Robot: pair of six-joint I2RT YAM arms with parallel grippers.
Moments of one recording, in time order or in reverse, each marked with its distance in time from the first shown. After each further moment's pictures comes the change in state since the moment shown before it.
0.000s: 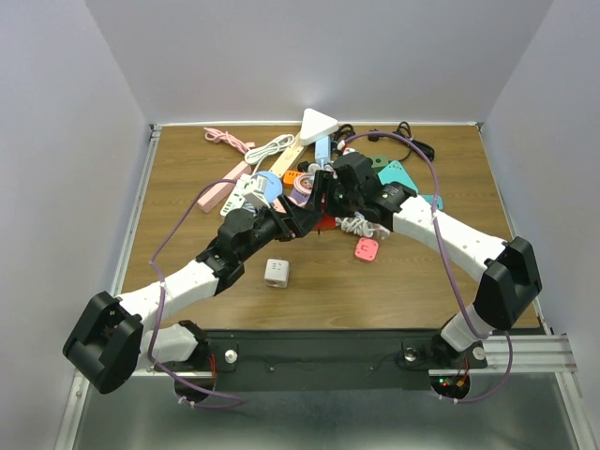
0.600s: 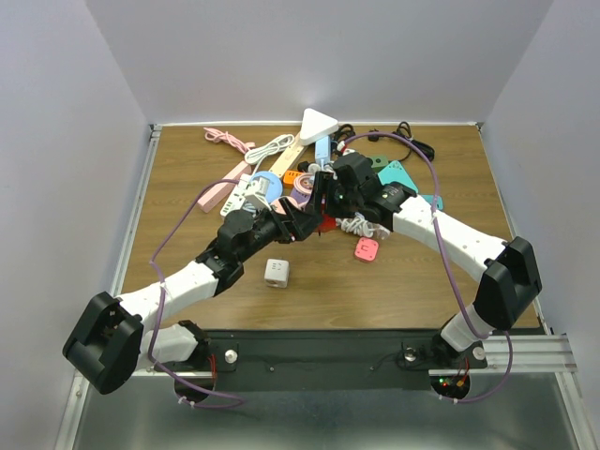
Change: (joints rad) left arm 0.000 -0.002 -0.014 0.006 0.043 0.047; right arm 0.000 0.000 0.000 -0.010 -0.008 0.002
